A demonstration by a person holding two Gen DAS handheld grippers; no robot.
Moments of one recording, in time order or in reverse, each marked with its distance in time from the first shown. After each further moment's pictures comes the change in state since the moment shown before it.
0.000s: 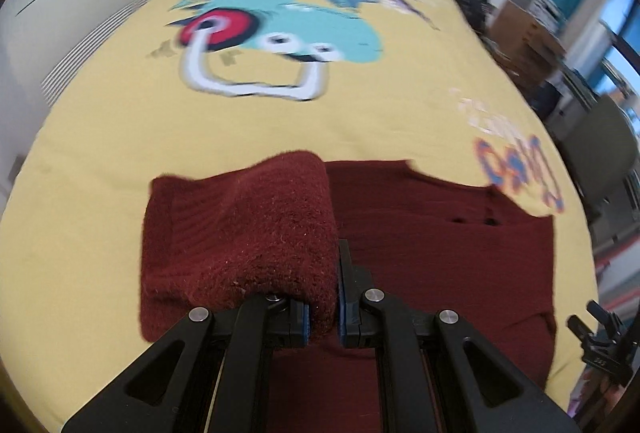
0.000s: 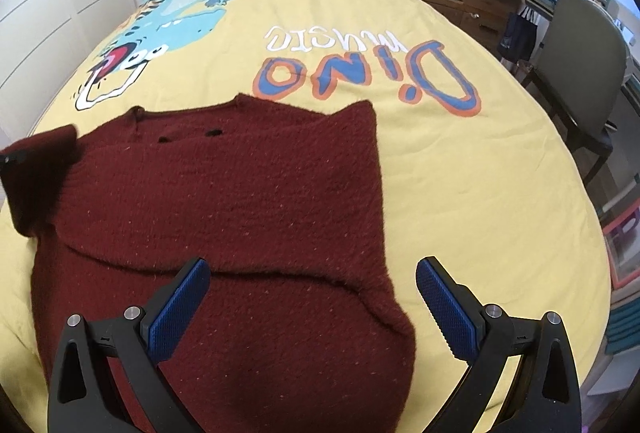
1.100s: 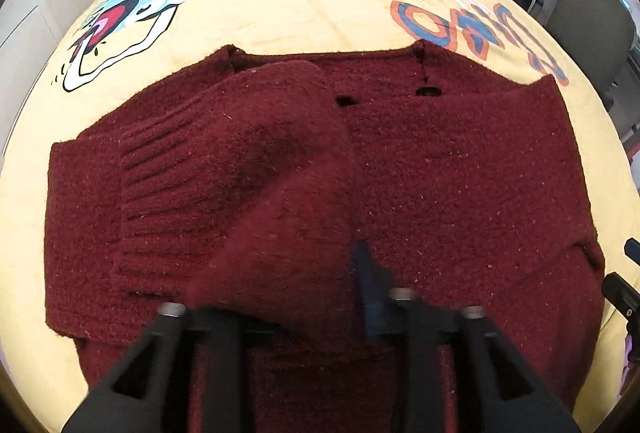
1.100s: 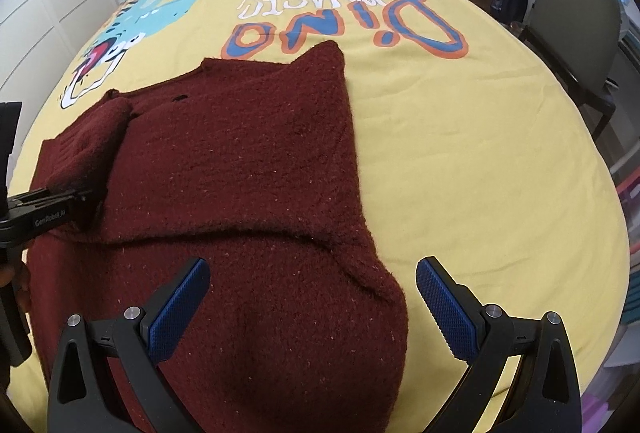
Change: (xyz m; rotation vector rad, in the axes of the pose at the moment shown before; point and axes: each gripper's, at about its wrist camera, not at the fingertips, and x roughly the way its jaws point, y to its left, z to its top) left arm 0.138 -0.135 -0.067 0.271 0.172 0.076; right arm 0.026 -0.031 -0.032 0.094 0.084 0.025
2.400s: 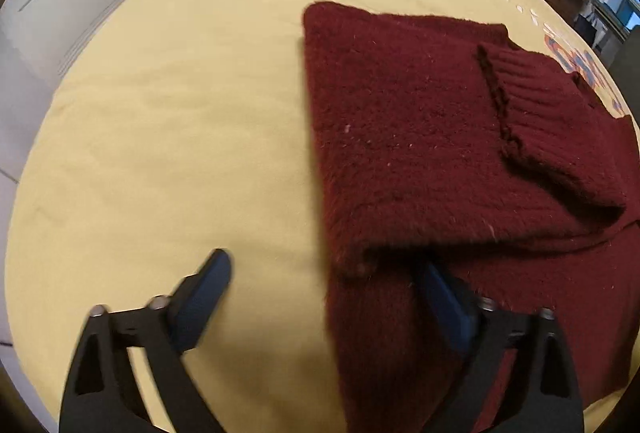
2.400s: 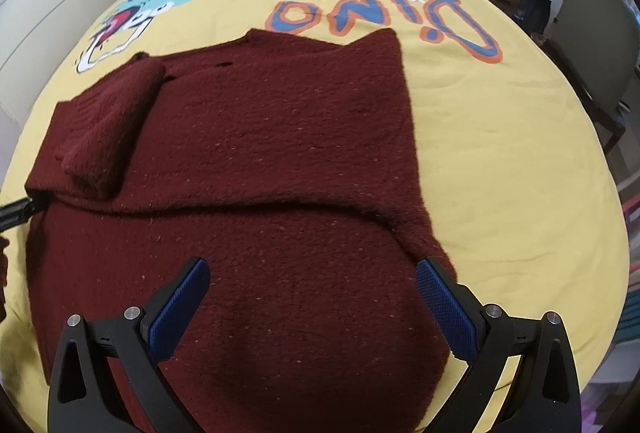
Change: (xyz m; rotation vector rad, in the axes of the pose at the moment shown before) left arm -0.021 0.186 -0.078 -0.195 -0.003 0.087; right arm 0.006 0.049 -0.008 -0.101 0.050 0.001
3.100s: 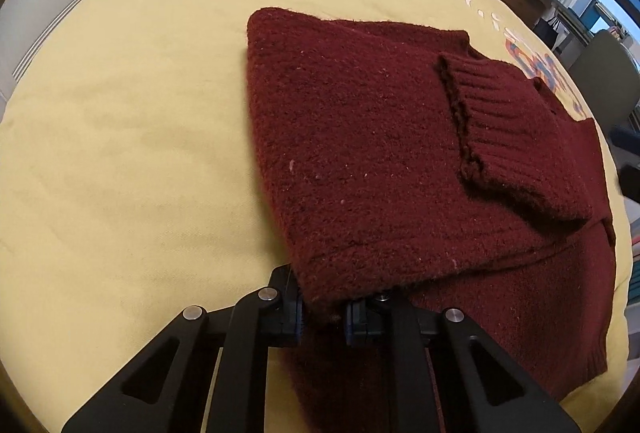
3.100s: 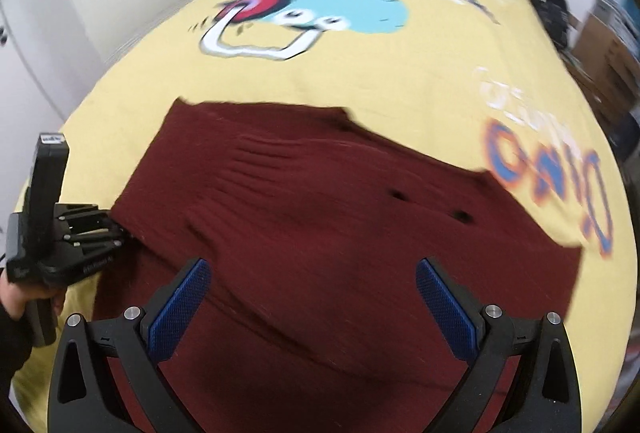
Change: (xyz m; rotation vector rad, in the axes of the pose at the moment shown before) left arm -0.001 -0.002 0.016 0.030 -0.001 -0.174; right arm 0.015 0.210 0.102 -0.400 -0.047 0.175
